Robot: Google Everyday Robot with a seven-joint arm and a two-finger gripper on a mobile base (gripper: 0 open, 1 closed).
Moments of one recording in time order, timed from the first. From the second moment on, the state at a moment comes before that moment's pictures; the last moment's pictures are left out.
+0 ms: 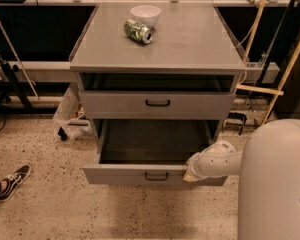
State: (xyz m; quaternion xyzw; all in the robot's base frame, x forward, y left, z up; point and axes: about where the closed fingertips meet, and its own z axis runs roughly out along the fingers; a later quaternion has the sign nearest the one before) arm 0.606 -0.177 0.402 -0.58 0.79 -0.04 0.21
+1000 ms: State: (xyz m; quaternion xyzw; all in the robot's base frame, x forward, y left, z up) arm 0.595 -0.181 0.402 -0.57 0.79 -0.03 0.23
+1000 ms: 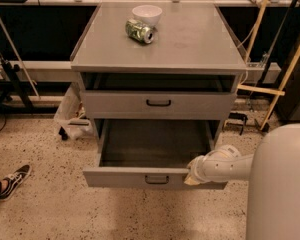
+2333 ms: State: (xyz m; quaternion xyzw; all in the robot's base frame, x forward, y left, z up) arm 0.579 -0.186 0.399 -0.56 0.80 -0.03 0.22
